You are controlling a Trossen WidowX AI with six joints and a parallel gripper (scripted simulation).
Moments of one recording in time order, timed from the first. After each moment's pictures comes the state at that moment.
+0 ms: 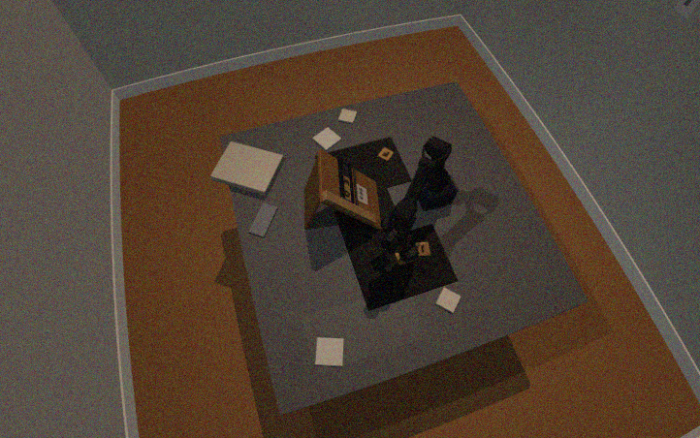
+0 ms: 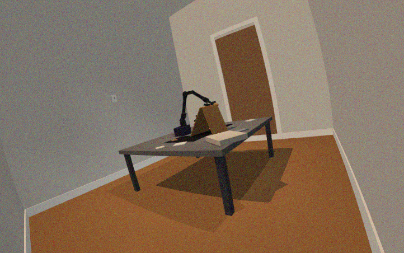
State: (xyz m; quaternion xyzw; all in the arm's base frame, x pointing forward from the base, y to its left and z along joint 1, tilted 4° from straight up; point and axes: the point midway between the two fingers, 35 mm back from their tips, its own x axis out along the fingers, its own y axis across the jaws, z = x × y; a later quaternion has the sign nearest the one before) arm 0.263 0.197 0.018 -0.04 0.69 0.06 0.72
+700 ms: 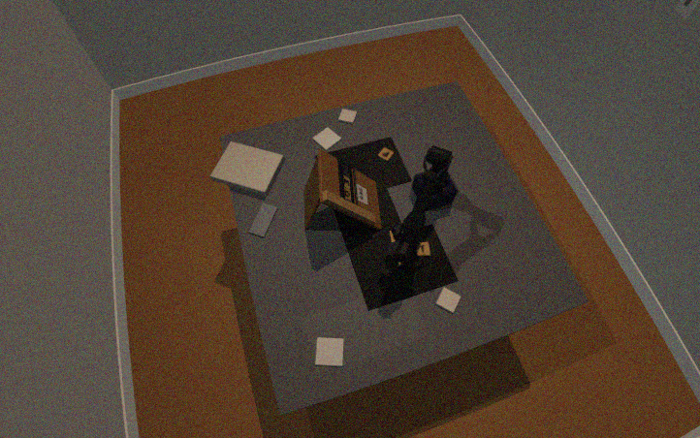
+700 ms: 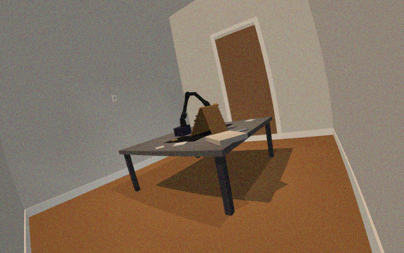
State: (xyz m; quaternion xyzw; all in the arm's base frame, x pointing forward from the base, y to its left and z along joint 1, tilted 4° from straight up) arm 0.237 0.220 -0.028 0.00 0.69 -0.02 0.72
